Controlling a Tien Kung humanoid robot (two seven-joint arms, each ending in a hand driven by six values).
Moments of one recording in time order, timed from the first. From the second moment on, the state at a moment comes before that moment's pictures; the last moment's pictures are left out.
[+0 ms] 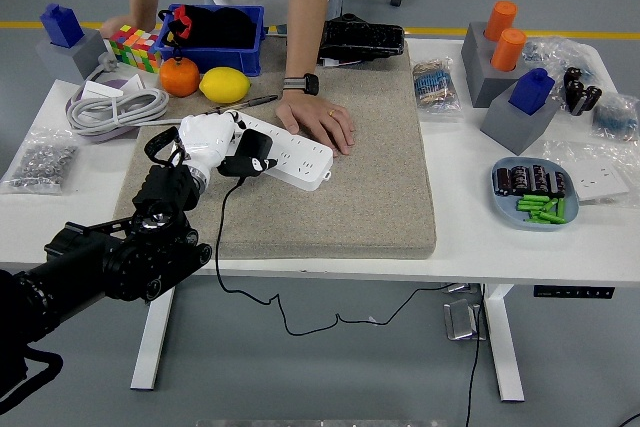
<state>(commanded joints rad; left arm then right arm) -0.83 0.07 -0.31 -0.61 1.73 0.49 0.35 0.04 -0.34 1.40 0.33 -1.25 -0.04 -0.01</state>
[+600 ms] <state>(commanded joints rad) -0.82 0.08 -0.39 -0.65 1.64 0.51 0.25 0.04 -0.34 1.40 0.33 -1.25 -0.04 -0.01</state>
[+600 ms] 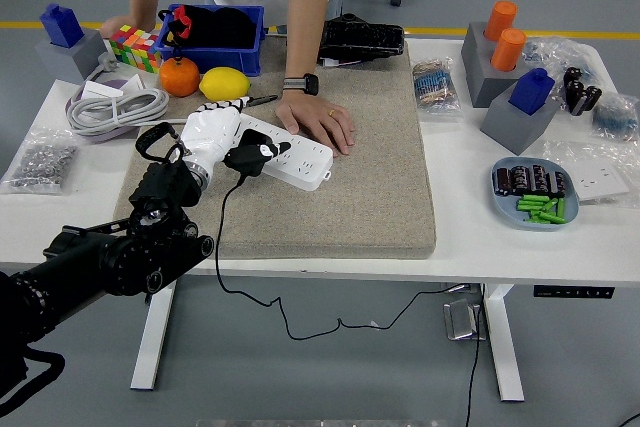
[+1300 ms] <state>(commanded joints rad) -0.62 0.36 -0.60 -1.09 1.60 0.47 -0.04 0.03 -0.35 1.40 0.33 -1.25 -0.04 -0.01</state>
